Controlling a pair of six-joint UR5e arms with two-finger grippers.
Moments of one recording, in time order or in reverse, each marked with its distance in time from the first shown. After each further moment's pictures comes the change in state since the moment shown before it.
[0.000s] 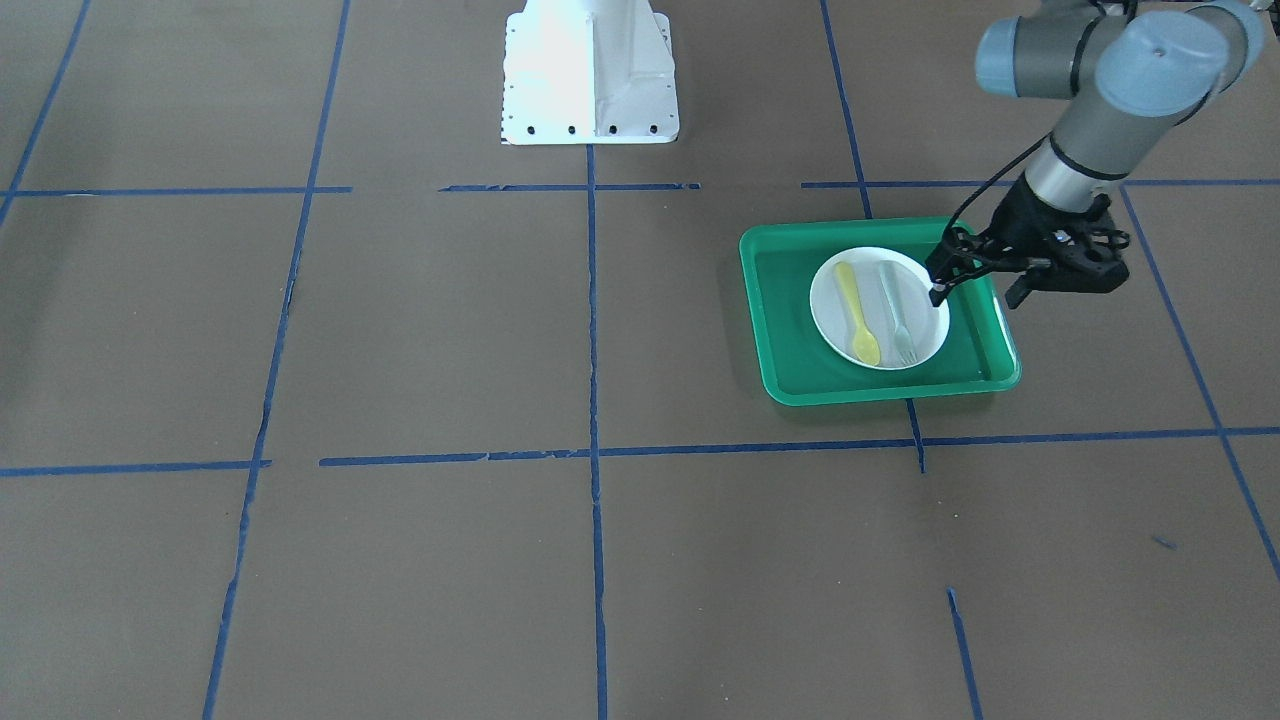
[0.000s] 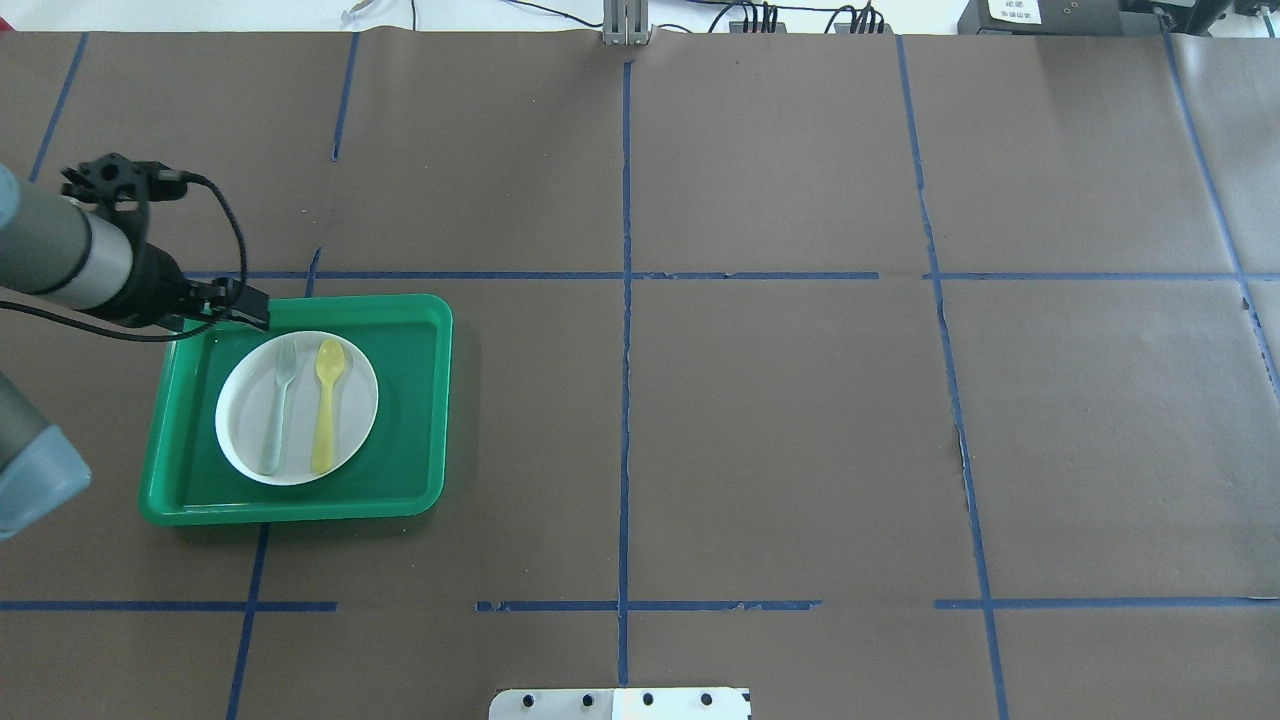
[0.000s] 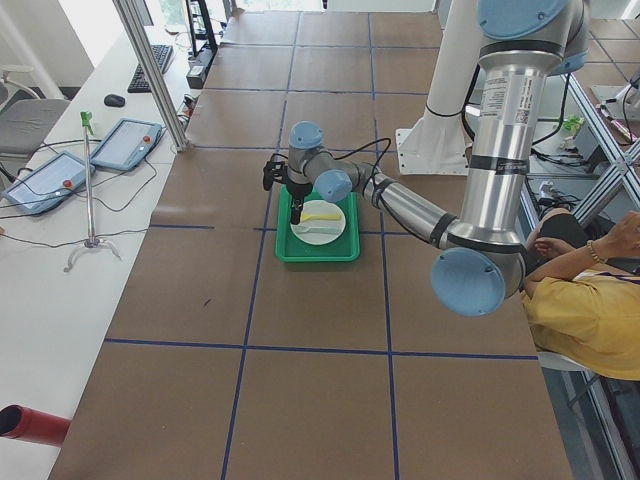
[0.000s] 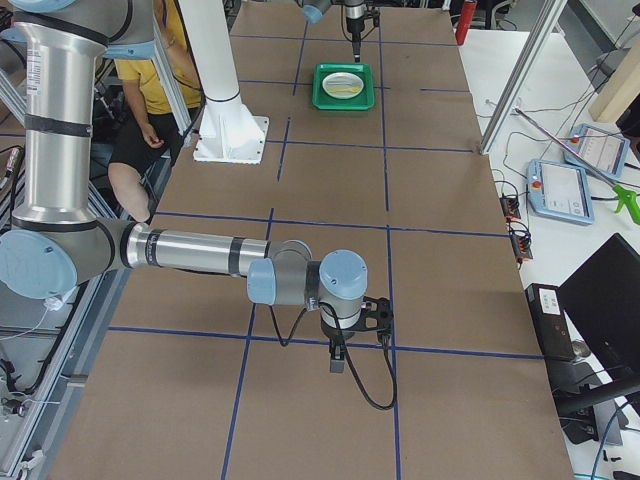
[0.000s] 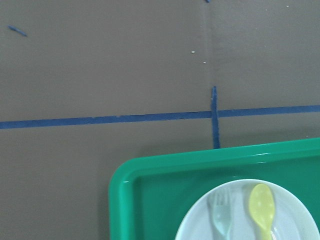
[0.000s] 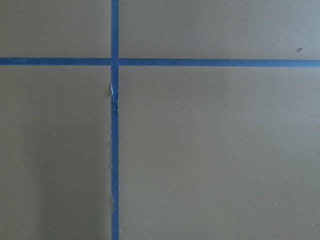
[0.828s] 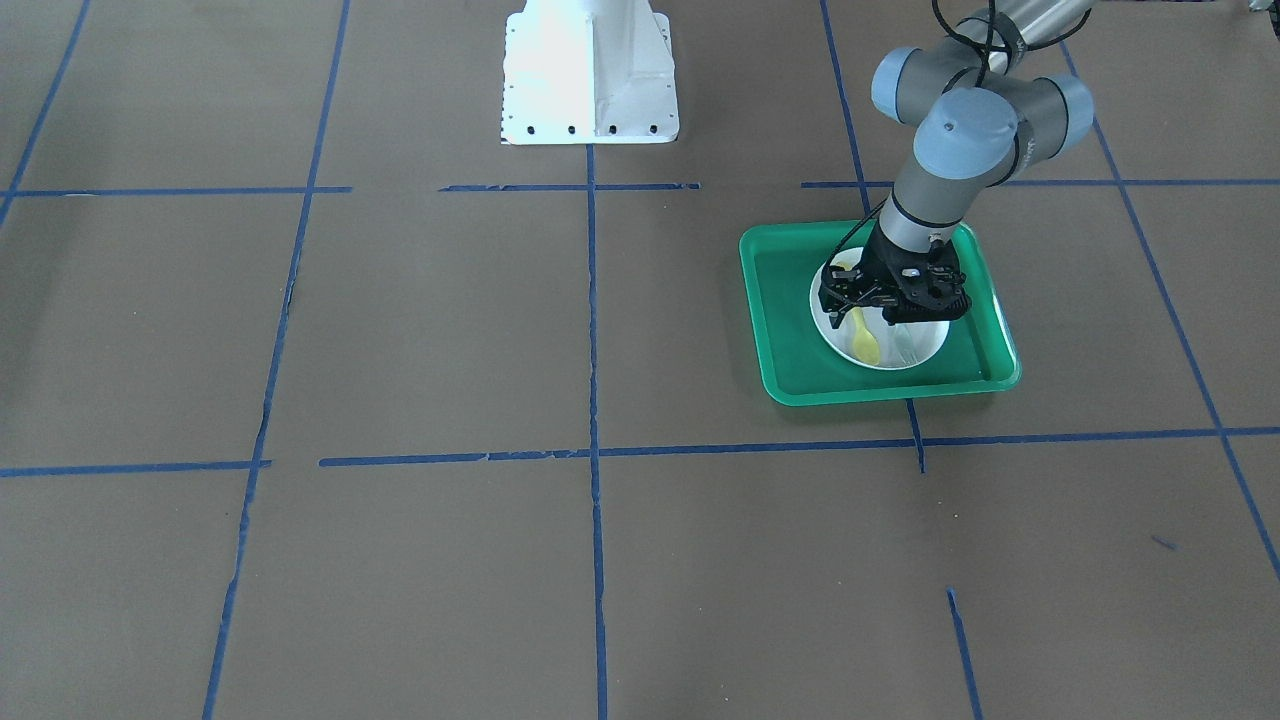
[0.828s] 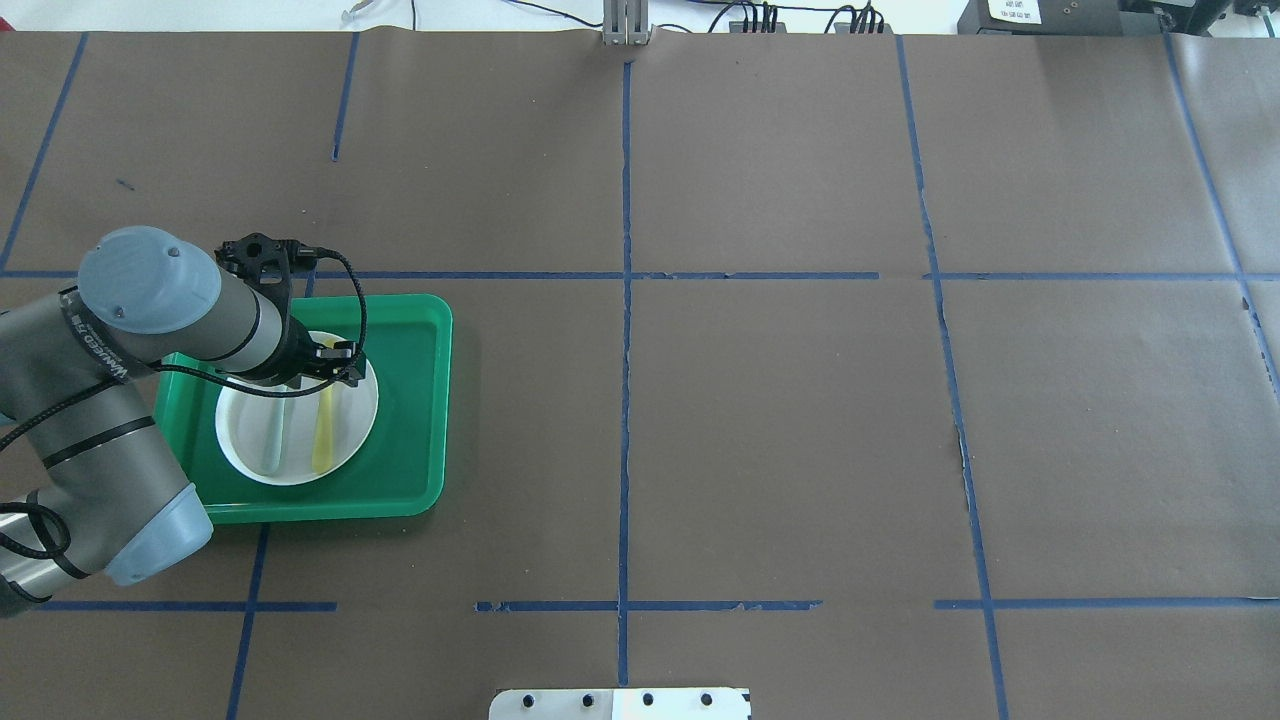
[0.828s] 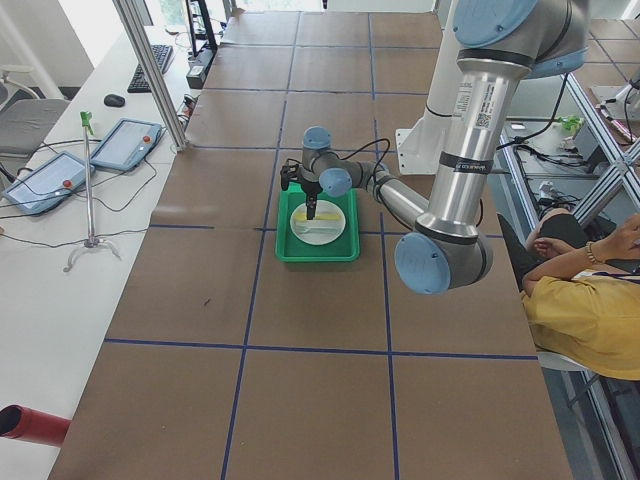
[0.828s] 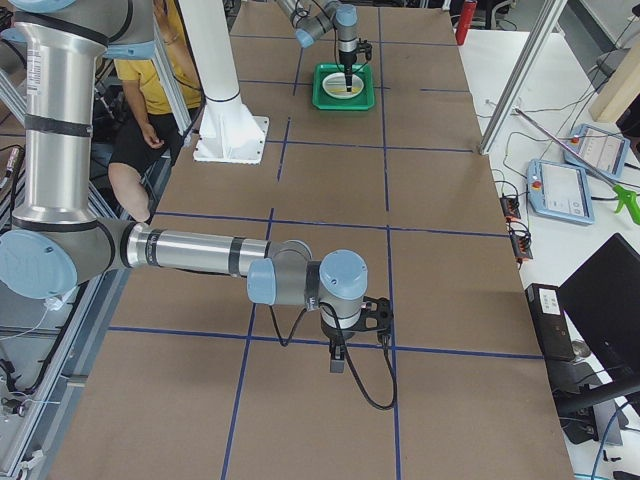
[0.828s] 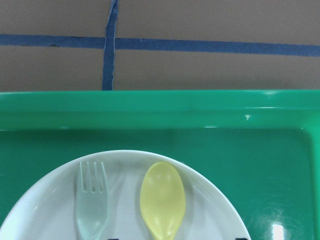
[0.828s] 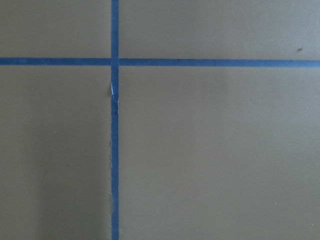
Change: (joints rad) left arm 0.152 -0.093 0.112 0.001 0.086 -0.127; right arm 0.000 0.000 0.000 0.000 0.000 0.000
